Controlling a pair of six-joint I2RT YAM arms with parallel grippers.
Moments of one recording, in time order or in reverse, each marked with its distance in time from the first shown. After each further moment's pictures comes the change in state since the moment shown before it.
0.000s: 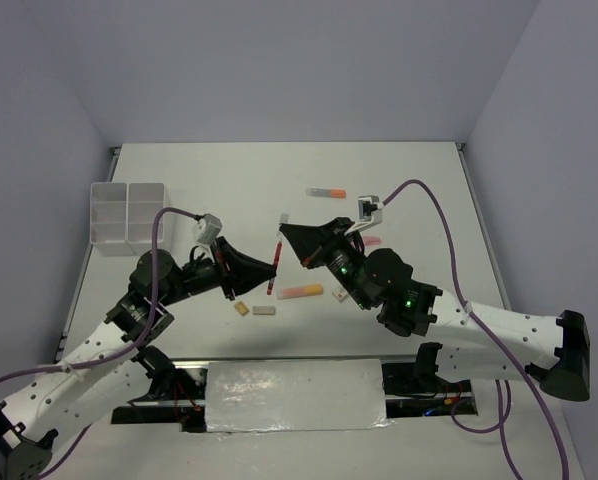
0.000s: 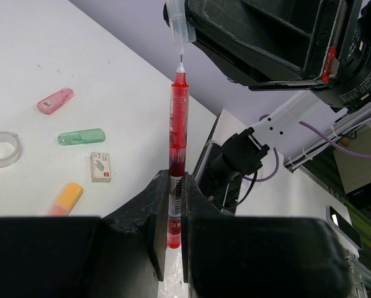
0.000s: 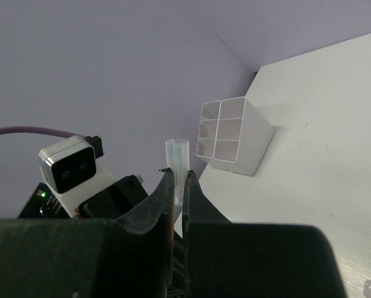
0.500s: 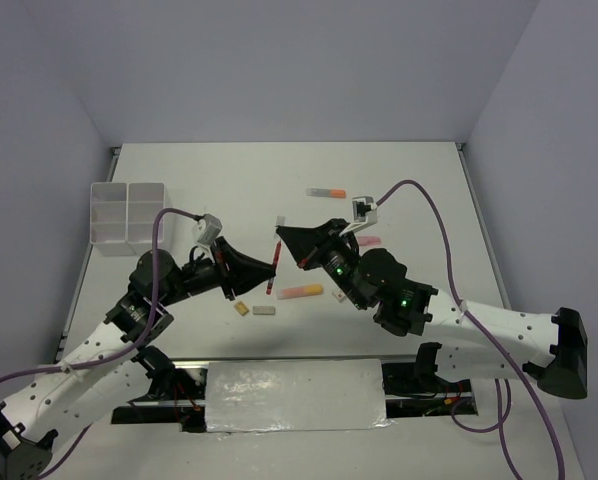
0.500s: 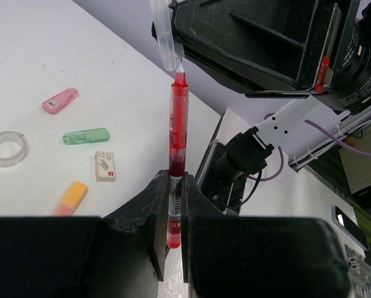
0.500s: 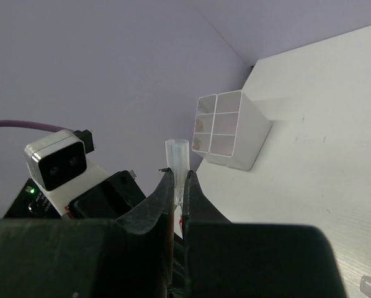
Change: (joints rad) left arm 0.000 0.003 0.001 -0.010 -0.006 0.008; right arm 0.003 0.024 0.000 0.000 -0.006 0.000
